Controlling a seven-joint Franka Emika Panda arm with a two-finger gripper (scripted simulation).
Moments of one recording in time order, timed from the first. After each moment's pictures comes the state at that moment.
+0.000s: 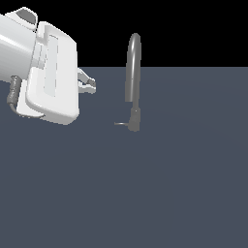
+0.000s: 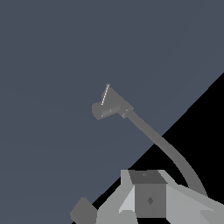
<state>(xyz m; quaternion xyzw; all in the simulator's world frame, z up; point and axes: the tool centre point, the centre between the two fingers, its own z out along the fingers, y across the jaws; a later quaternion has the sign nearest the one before) -0.108 0.075 0.252 0.64 0.55 -0.04 0.53</state>
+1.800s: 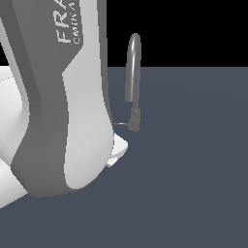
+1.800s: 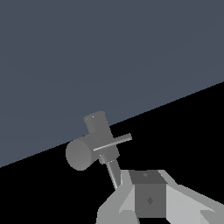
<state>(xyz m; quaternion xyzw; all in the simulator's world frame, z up) -0.064 0.052 0.134 0.32 0.68 -0.05 0.66</state>
